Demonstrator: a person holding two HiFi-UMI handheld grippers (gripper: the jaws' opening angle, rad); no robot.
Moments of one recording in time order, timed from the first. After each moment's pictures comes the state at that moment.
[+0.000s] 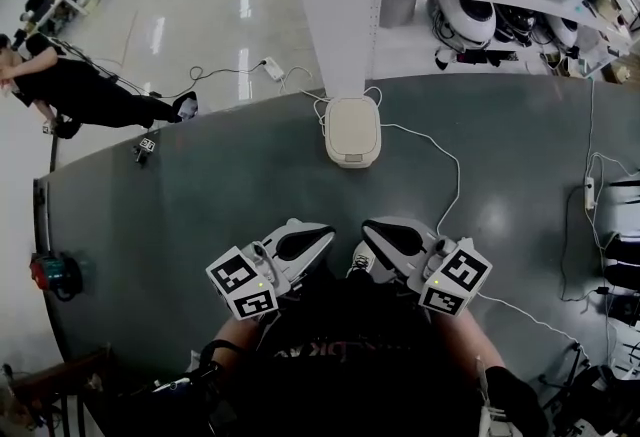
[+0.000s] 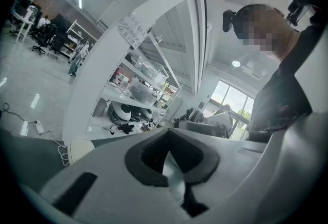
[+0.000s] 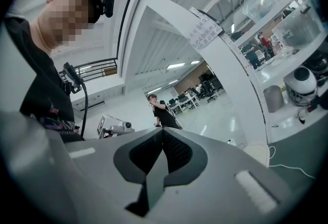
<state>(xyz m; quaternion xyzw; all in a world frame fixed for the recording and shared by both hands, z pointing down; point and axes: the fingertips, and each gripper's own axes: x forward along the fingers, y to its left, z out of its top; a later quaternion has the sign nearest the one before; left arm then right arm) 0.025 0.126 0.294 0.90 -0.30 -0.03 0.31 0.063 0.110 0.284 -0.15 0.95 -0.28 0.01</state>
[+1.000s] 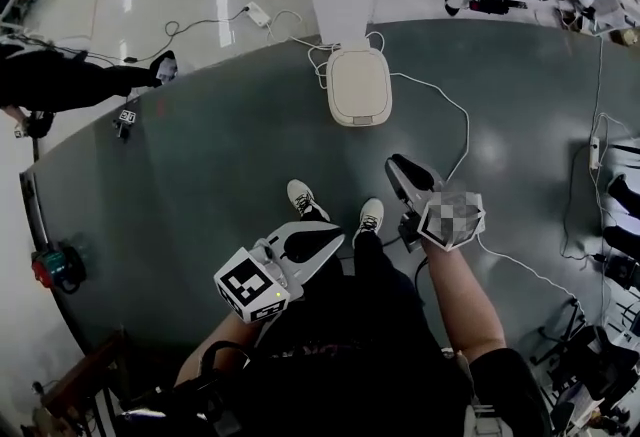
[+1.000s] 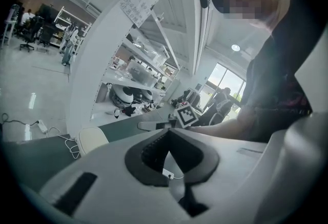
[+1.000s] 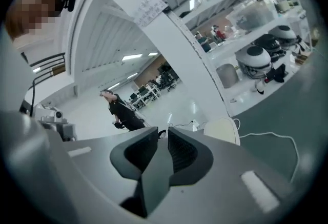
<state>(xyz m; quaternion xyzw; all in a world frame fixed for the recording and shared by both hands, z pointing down) -0.027 0.105 0.374 0.91 -0.25 0.08 0.32 0.044 -0.015 0.488 -0.34 0.85 -0.39 -0.07</state>
